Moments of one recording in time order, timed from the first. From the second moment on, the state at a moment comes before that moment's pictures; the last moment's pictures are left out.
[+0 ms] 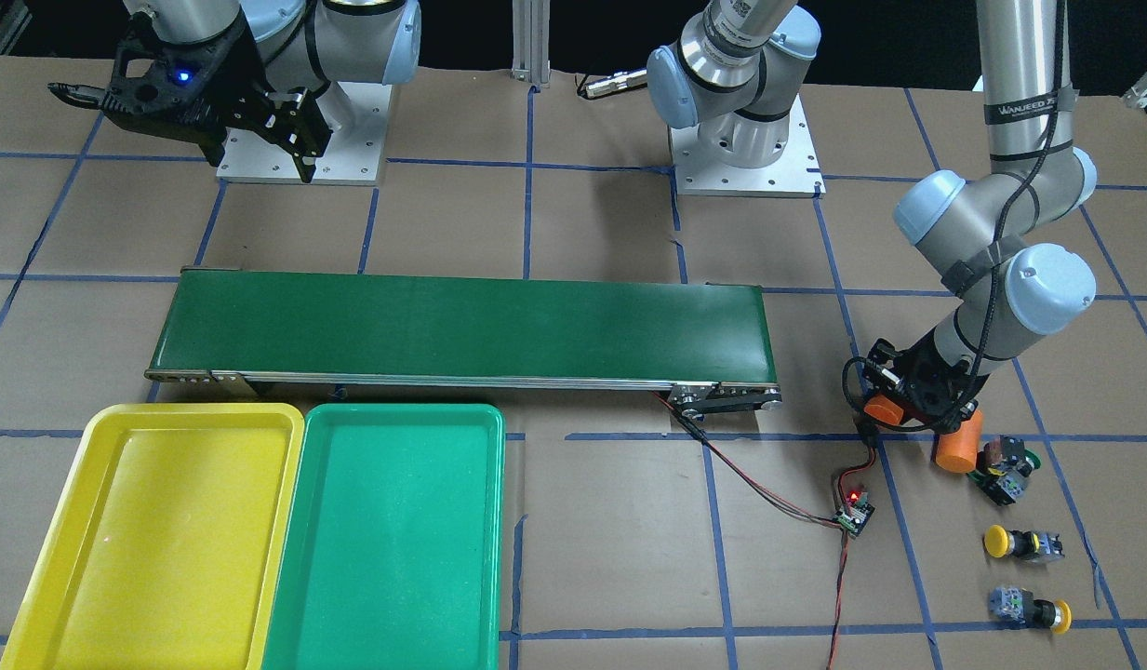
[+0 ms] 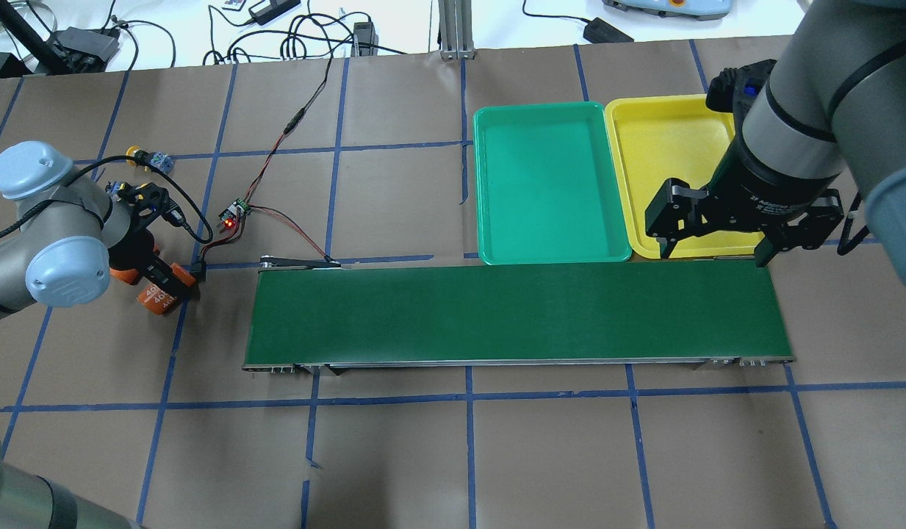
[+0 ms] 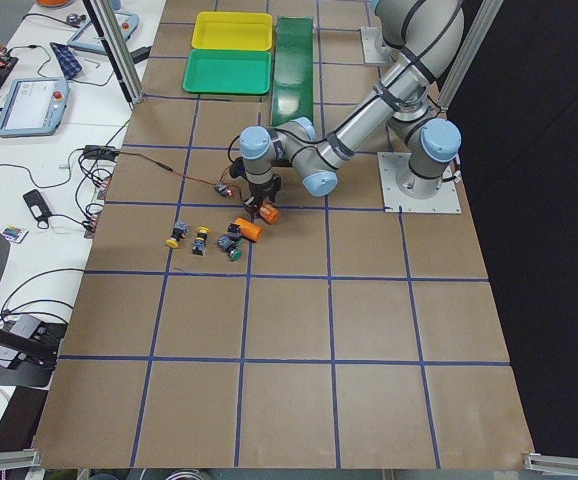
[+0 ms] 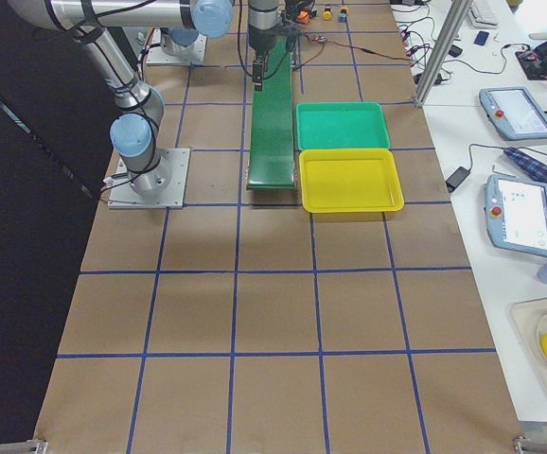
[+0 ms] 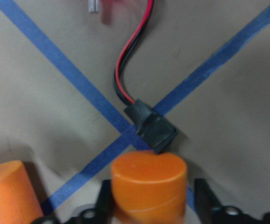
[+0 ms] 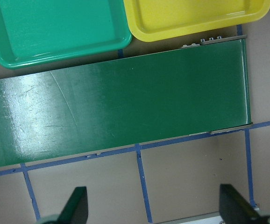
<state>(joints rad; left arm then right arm) -1.10 -1.91 -2.00 -0.84 1.58 1.17 1.55 -1.78 1.79 -1.53 -1.60 0.15</state>
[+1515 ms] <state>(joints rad) -1.59 -1.65 -2.09 -0.96 1.54 1.11 1.55 -1.81 1.81 -1.53 -1.60 0.15</state>
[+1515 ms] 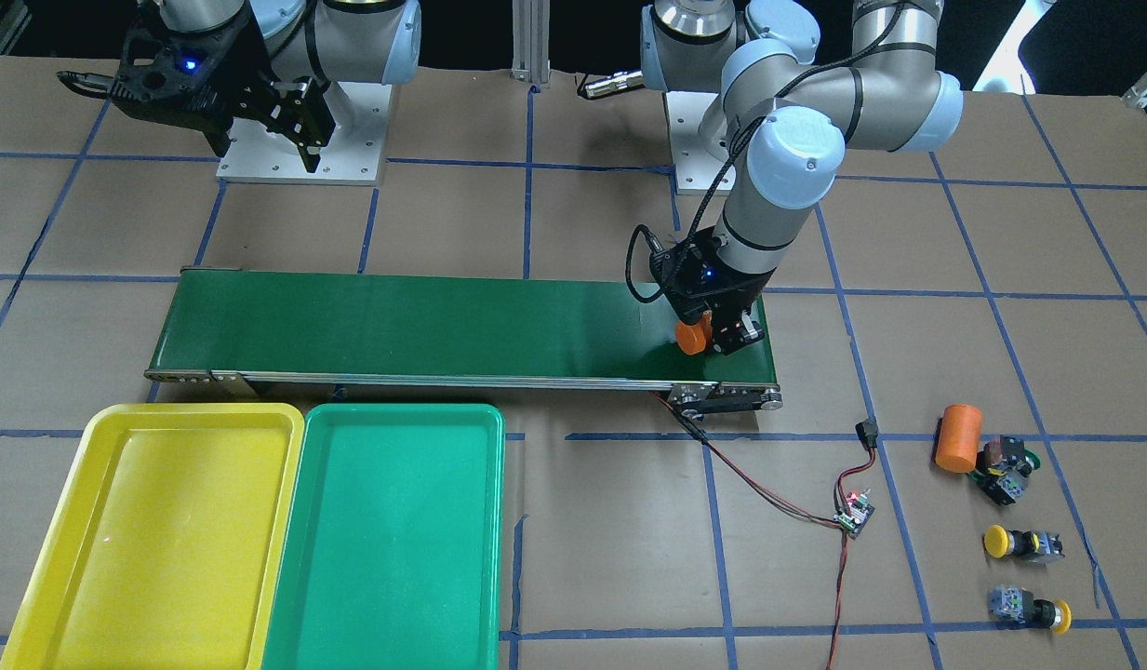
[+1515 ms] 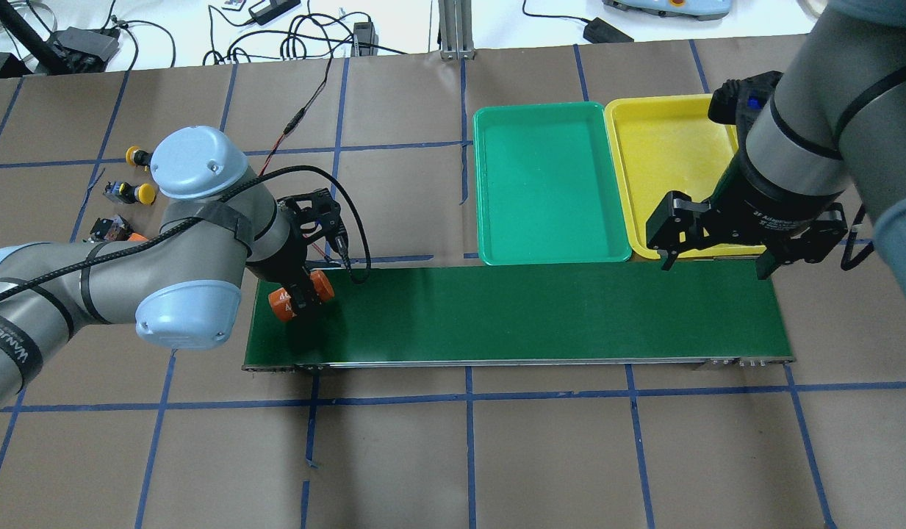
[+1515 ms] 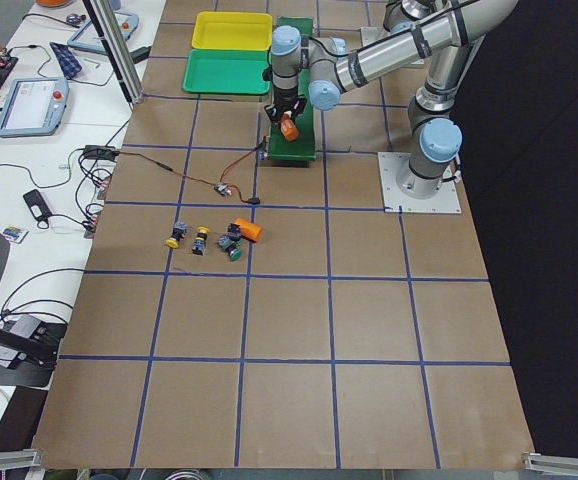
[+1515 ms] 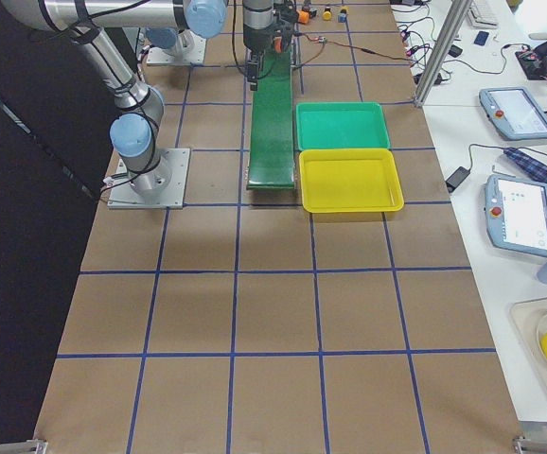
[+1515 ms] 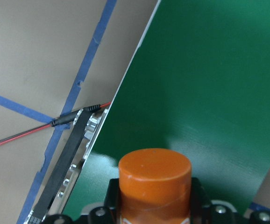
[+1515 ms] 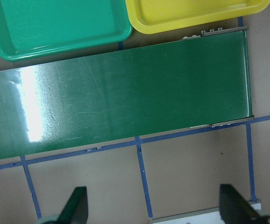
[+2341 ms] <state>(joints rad) -1.21 -1.69 -1.91 -1.13 1.55 1.21 1.55 -1.82 1.82 -1.54 -1.60 0.15</state>
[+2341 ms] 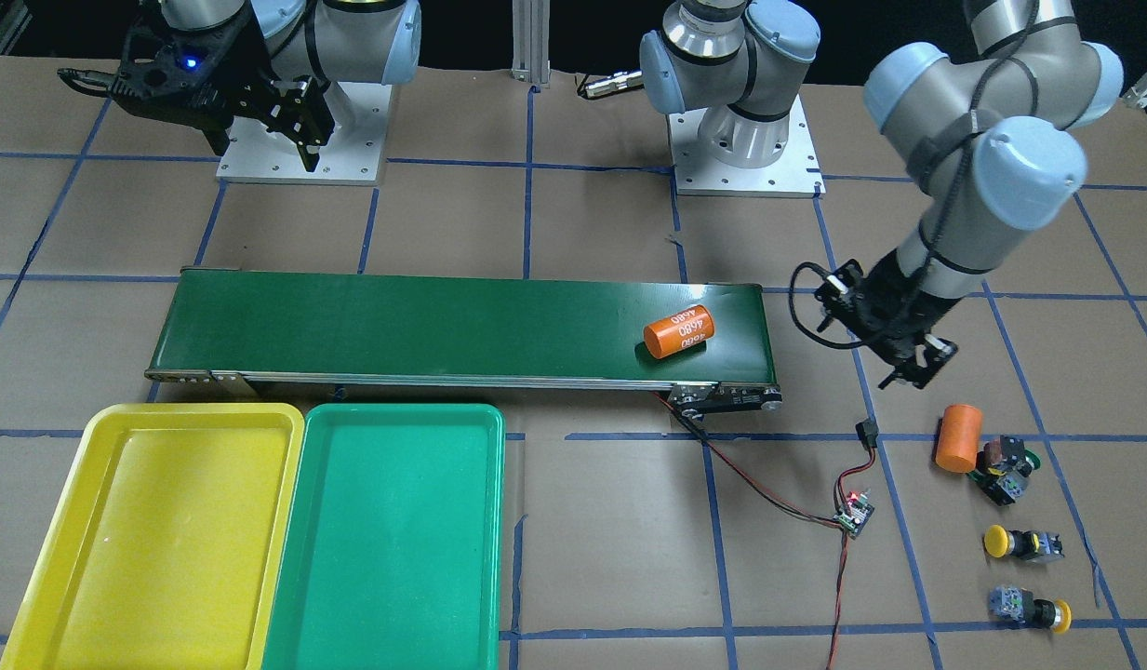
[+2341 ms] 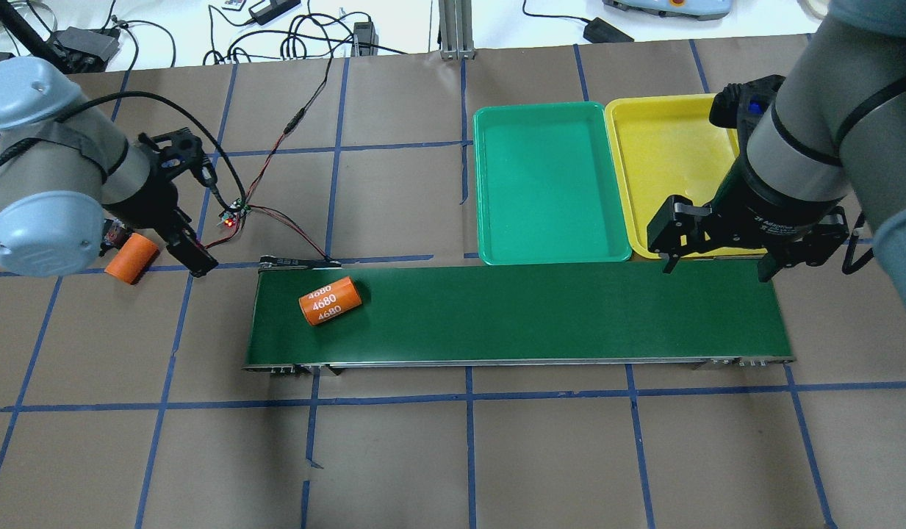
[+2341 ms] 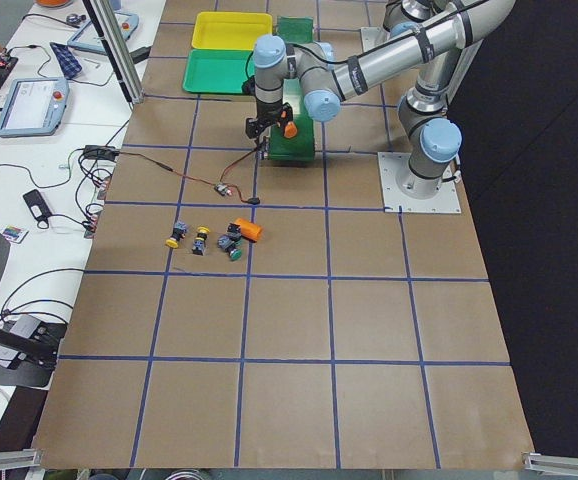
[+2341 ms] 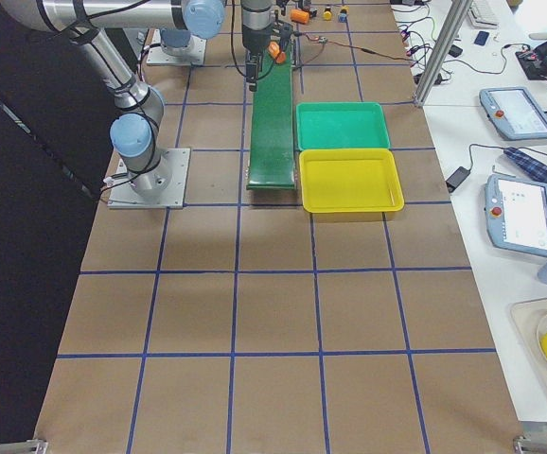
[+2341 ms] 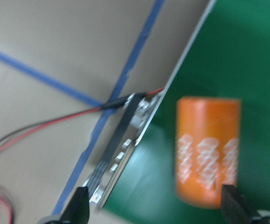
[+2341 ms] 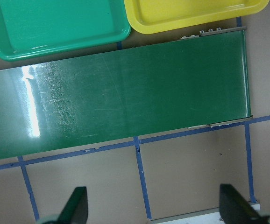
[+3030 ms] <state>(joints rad) -0.98 -1.89 -1.88 -0.91 1.55 1.08 1.55 -1.83 1.82 -1.53 -1.60 0.15</state>
